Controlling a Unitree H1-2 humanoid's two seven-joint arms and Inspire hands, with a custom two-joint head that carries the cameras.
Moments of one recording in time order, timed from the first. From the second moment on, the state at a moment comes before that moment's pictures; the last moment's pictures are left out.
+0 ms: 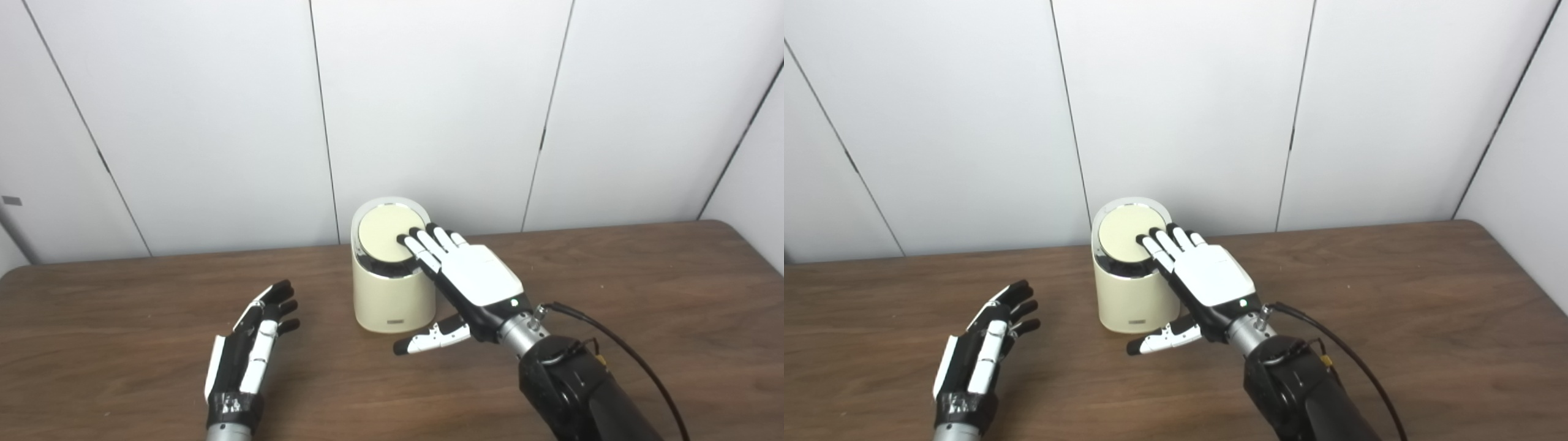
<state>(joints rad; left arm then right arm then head) -0.11 -0.01 0.01 -0.04 -0.05 -0.06 -0.01 -0.38 -0.25 0.35 -0.19 -1.04 0.16 0.23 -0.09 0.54</state>
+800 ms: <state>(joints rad) -0.10 -0.02 0.01 -0.07 -0.04 -0.04 0.00 -0.20 -0.11 0.17 -0.22 -0.77 0.07 -0.08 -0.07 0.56</state>
